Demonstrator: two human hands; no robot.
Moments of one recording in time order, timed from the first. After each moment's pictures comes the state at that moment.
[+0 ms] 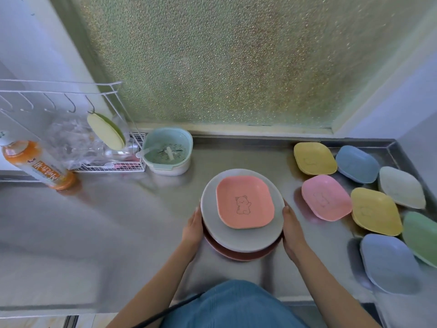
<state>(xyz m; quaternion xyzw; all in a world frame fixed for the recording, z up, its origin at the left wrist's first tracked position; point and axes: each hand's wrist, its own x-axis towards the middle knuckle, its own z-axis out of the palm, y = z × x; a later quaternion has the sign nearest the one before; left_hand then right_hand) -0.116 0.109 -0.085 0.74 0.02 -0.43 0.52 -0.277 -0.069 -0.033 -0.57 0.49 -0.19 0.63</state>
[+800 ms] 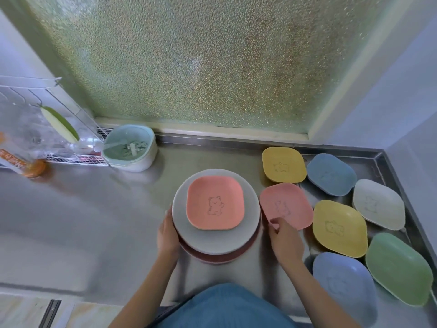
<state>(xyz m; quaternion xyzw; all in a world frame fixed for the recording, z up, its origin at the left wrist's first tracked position) -0.211 0.019 -0.039 0.75 0.14 -0.22 0.61 -0.369 -0.191 -0.055 -0.81 0.50 0.01 0.29</state>
